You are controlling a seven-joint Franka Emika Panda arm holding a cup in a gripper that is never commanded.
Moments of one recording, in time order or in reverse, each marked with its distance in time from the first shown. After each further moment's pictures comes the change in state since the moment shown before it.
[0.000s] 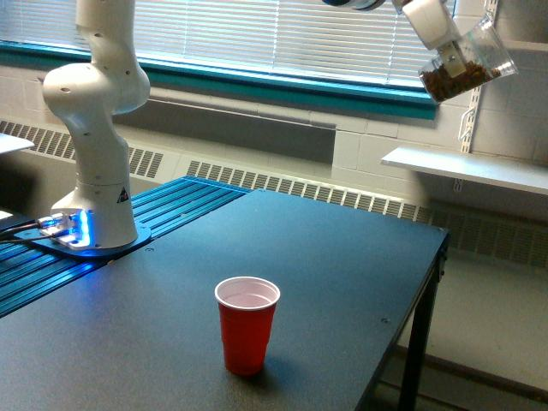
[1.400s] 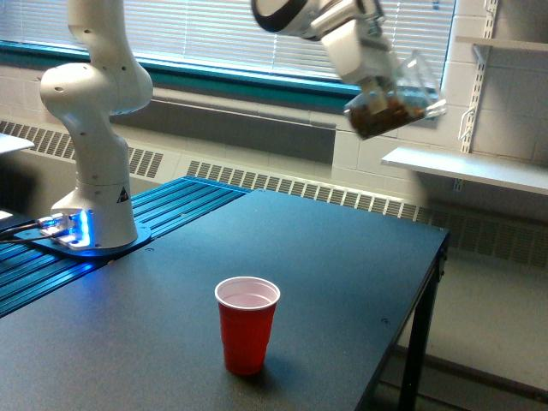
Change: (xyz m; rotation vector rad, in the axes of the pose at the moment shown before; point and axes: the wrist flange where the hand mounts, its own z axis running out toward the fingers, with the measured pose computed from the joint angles) arm -0.016 0.132 -0.002 -0.133 0.048 0.053
